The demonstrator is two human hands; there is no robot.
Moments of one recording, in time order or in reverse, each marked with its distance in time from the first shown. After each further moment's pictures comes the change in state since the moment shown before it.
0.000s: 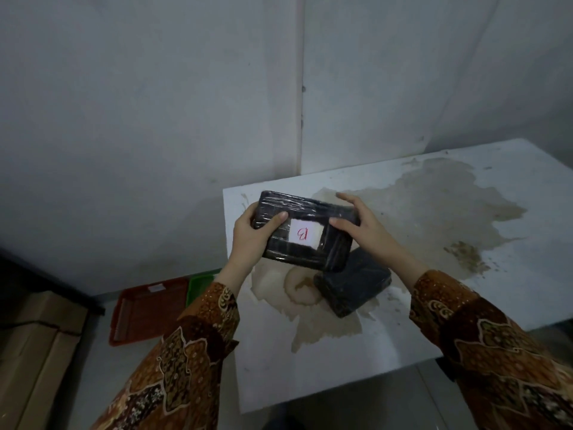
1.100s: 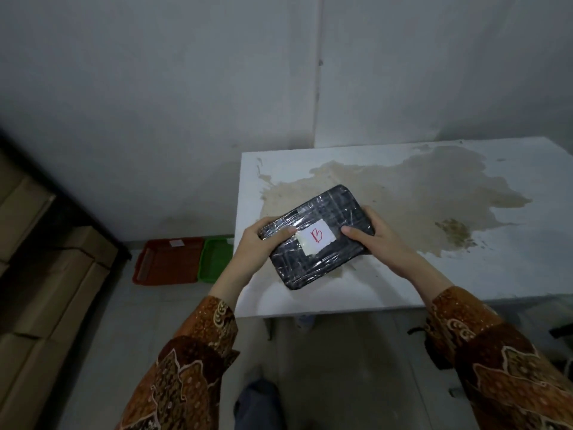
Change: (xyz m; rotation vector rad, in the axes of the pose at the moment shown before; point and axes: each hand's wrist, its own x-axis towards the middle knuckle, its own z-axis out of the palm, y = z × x) left_hand -0.174 -0.001 0.021 0.002 -0.033 -0.178; right_hand -0.140 0.012 -0.026 -0.006 -0.165 0.081
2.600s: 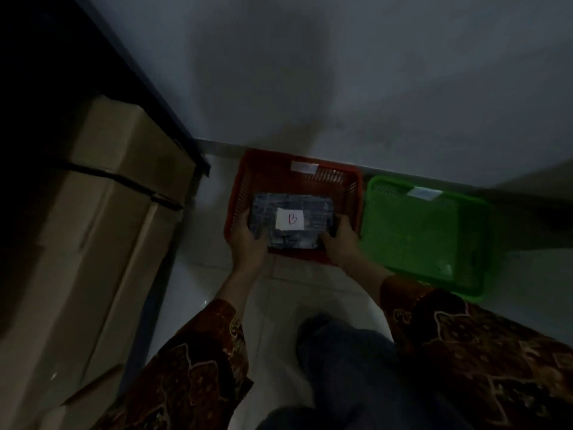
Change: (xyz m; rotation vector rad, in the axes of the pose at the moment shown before) left_hand 0.350 -0.567 -0.660 0.271 0.561 -0.378; right_hand 0.556 0.454 0.725 -0.320 -0.066 0.544
